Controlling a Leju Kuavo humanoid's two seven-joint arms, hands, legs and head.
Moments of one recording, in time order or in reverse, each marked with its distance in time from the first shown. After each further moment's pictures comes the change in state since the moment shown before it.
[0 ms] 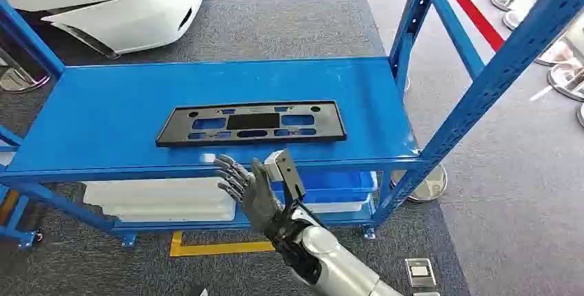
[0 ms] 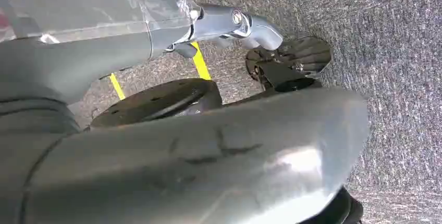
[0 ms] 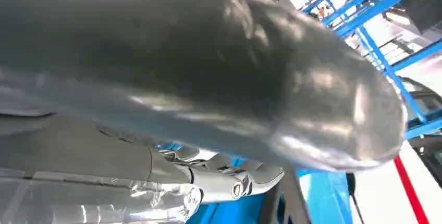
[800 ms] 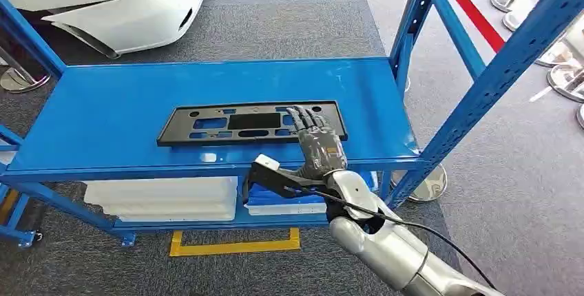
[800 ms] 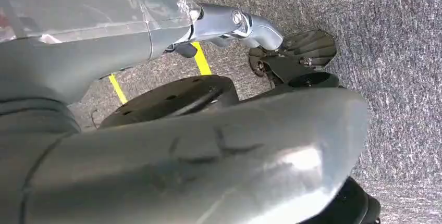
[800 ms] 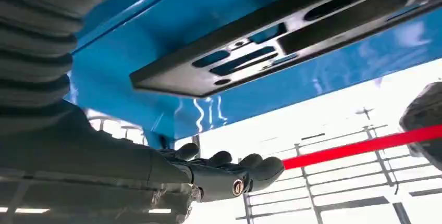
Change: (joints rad) left arm 0.036 0.015 -0.008 0.008 -0.004 -0.044 -0.047; right arm -0.108 -0.257 -0.030 -0.251 1.508 -0.174 0.592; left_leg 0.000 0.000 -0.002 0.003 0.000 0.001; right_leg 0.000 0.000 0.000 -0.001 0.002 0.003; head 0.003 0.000
